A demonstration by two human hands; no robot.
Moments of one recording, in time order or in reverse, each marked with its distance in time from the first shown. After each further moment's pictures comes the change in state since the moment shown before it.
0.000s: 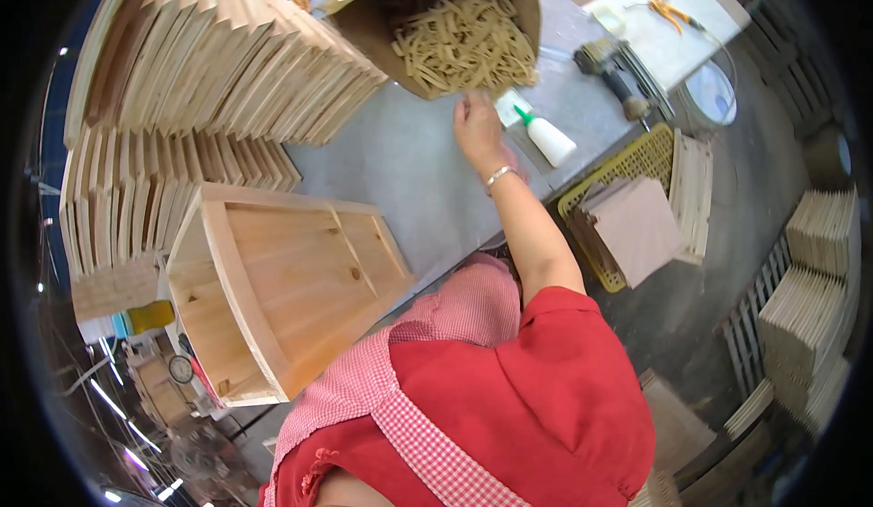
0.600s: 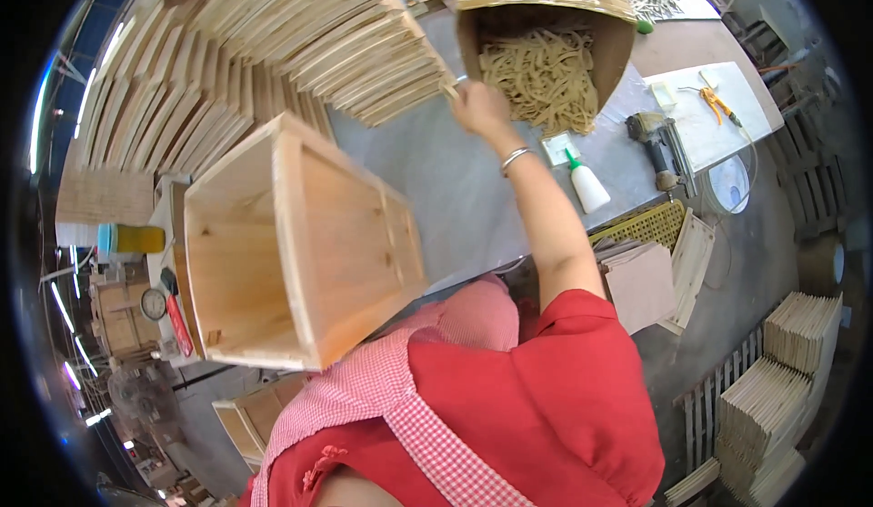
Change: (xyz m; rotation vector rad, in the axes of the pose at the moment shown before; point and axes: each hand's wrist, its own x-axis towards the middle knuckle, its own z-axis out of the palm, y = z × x) left_hand -0.011 -0.069 0.037 -0.299 0.107 0.005; right_hand 0.050 -0.106 0.060 -0.228 -0.127 -0.576
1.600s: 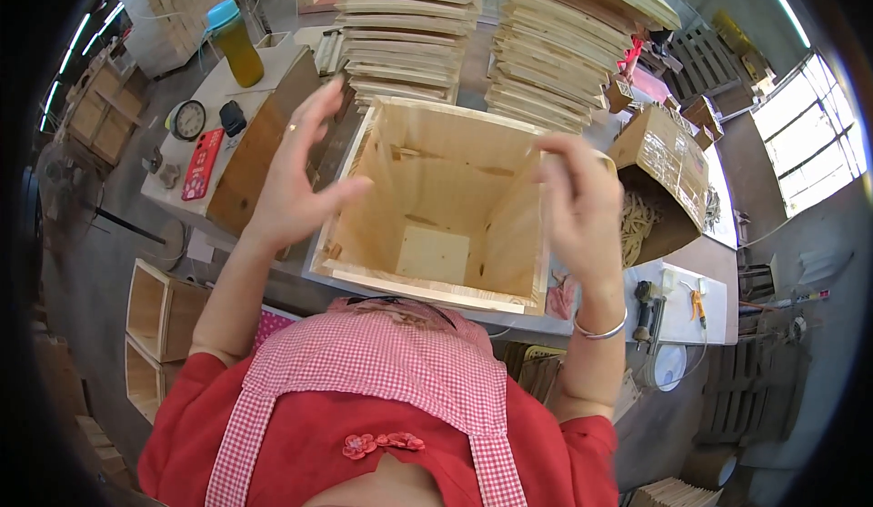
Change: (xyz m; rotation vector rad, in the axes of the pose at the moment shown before) left_hand -0.169 0.379 -0.074 -0.003 0.206 1.672; right_hand 0.019 -0.364 -0.175 0.466 -0.529 -0.230
